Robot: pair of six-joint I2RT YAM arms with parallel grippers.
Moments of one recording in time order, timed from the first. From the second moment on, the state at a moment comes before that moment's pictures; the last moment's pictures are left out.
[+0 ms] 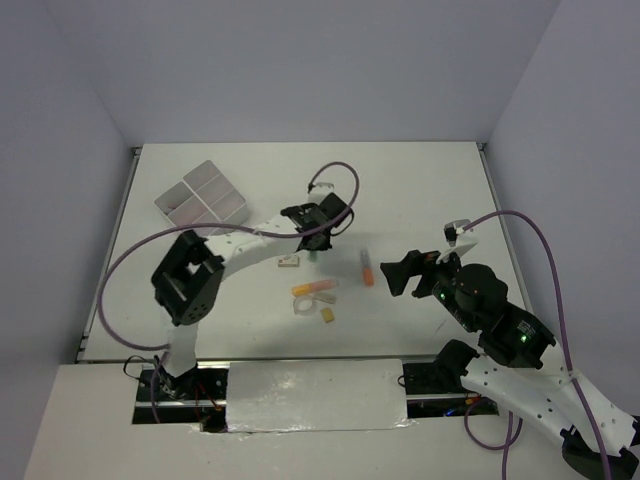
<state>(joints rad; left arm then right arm) -0.83 2.01 1.53 -0.61 -0.46 -0.66 0.79 0.43 0.74 -0.58 0.32 0.46</state>
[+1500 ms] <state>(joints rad) -0.23 1.57 0.80 0.55 -1.13 -0.50 0.78 0.51 0.70 -0.47 0.15 0.39</state>
